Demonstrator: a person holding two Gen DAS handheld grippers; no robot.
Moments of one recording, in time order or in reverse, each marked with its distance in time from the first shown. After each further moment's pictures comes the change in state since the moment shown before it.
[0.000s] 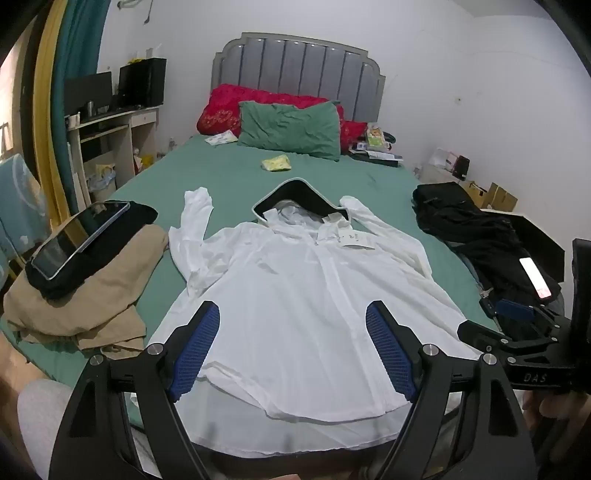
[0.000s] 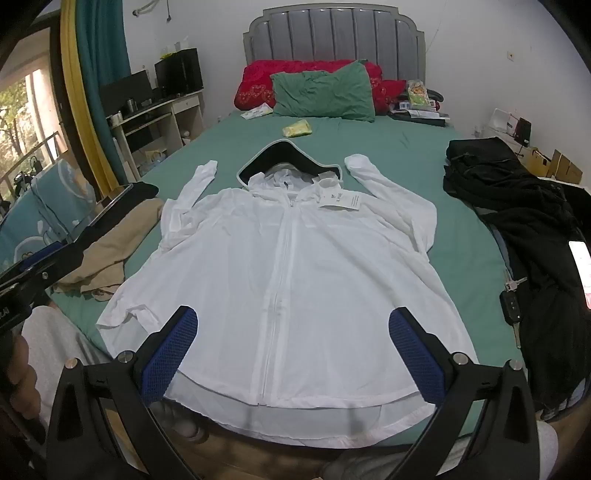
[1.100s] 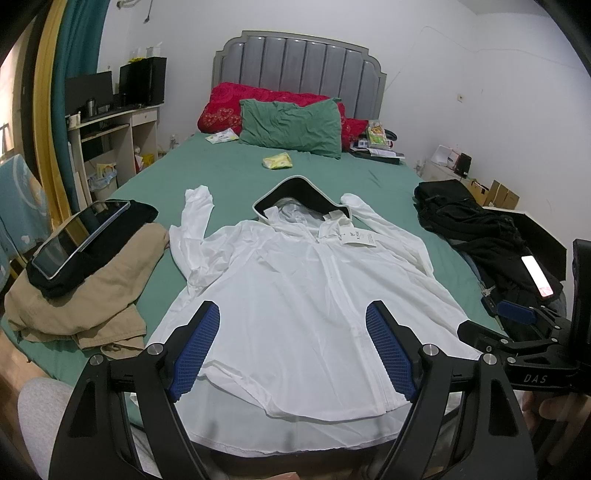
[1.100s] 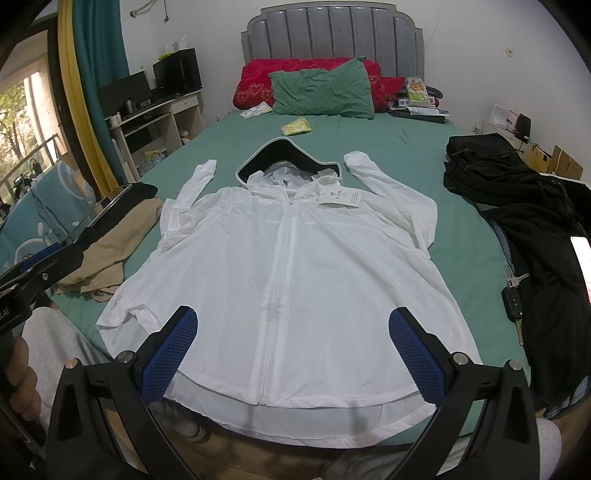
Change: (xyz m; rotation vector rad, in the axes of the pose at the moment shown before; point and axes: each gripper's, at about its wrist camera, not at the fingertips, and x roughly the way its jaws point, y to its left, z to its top) left arm 0.000 0.000 0.000 0.003 0.004 0.005; right arm 0.002 -0.001 0.000 0.005 0.008 0.004
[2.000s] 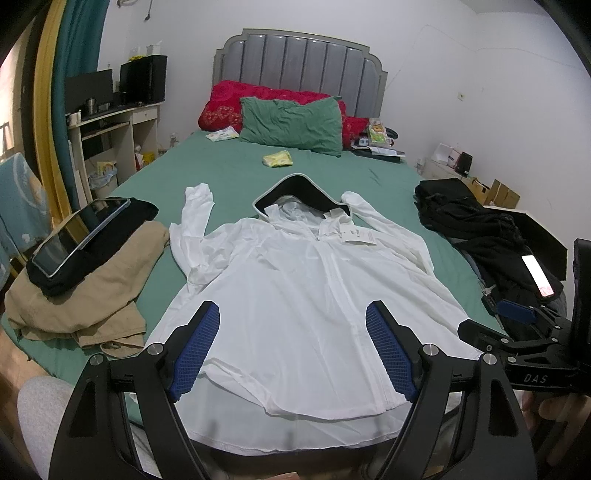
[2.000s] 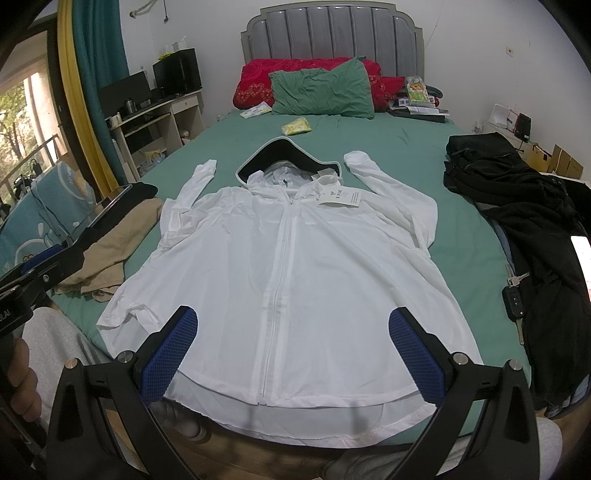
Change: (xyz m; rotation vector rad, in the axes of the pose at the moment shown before) left arm 0.000 0.002 0.000 0.002 0.004 0.002; right arm 0.001 -0.001 0.000 0.004 0.000 0.001
